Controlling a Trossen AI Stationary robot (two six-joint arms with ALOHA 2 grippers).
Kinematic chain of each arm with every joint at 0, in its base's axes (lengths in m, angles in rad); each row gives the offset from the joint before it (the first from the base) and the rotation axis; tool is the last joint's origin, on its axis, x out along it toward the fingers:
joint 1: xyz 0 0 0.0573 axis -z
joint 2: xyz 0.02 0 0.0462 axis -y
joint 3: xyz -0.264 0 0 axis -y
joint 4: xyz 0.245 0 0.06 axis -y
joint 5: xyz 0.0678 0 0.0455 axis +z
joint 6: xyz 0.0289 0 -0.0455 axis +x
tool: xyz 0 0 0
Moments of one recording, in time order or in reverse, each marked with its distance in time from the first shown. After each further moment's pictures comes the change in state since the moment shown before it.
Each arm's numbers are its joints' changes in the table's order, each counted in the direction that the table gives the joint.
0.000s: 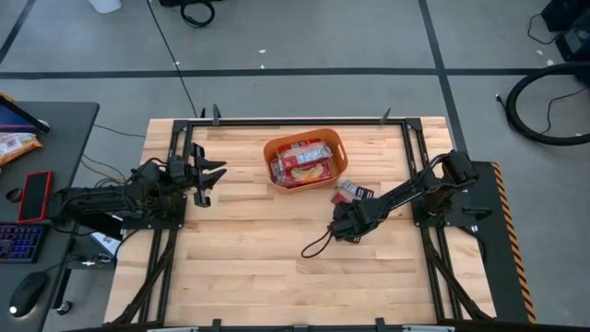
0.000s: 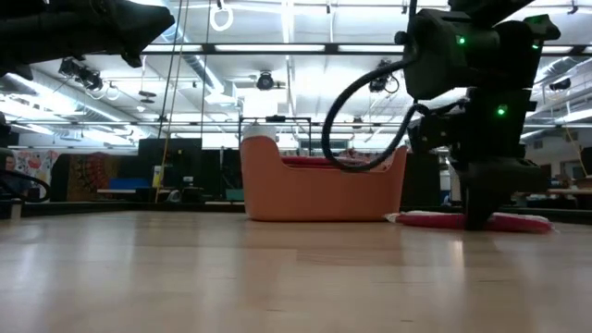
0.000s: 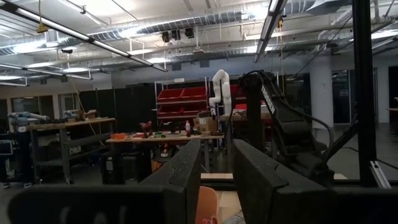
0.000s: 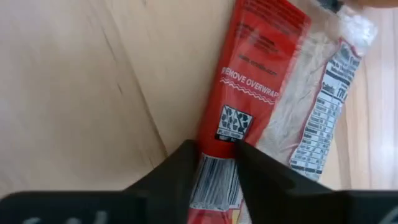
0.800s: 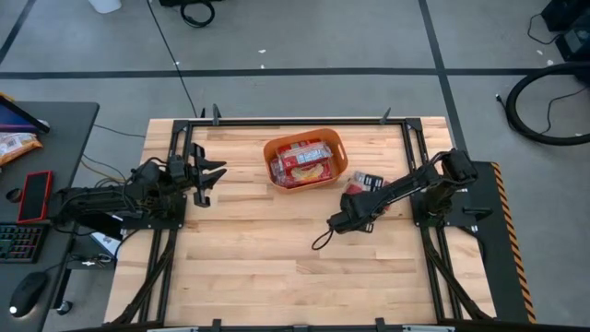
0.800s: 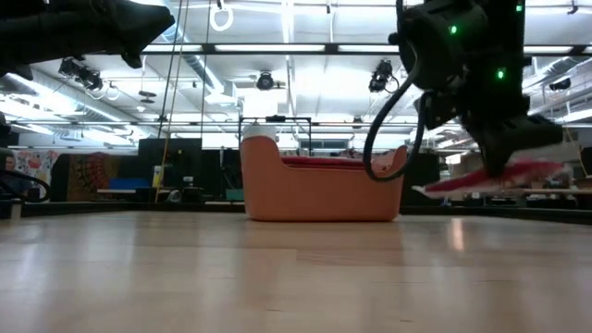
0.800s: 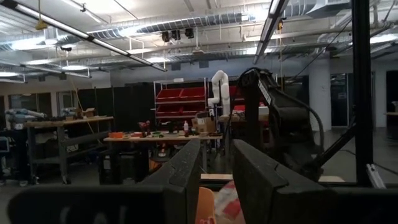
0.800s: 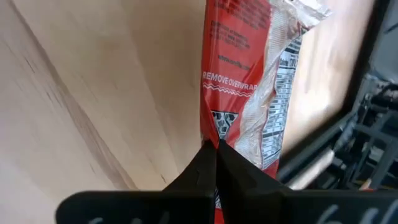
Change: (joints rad) left arm 0.000 0.000 0.000 0.001 0.000 -0.017; right arm 0.028 0.002 0.177 -0.489 -0.037 -0.012
